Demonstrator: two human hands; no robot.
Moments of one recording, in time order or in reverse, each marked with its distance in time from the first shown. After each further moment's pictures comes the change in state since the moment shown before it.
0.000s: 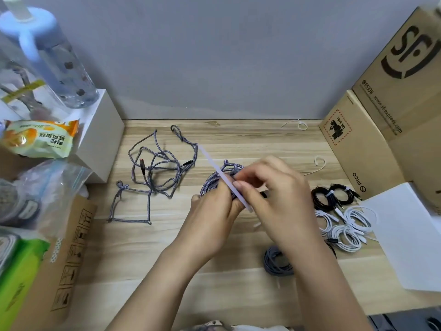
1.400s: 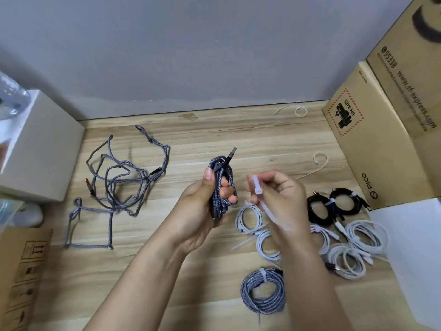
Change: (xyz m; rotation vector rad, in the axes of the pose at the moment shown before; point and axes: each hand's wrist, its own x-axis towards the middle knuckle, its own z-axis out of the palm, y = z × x) left_hand 0.119 -0.016 0.059 -1.007 -0.032 -0.525; right_hand 0.046 0.149 0.012 0.940 0.112 0.801
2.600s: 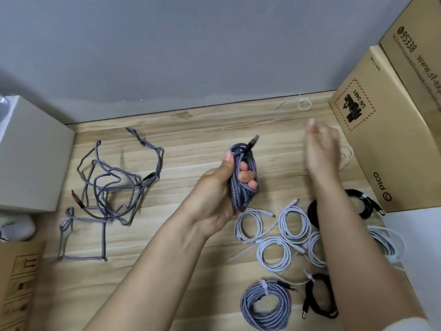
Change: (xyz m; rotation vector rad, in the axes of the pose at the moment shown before) left_hand 0.048 0.012 0.032 -0.287 -0.081 -0.133; right_hand 0.139 0.003 -0.076 -0.800 0.339 -0.154
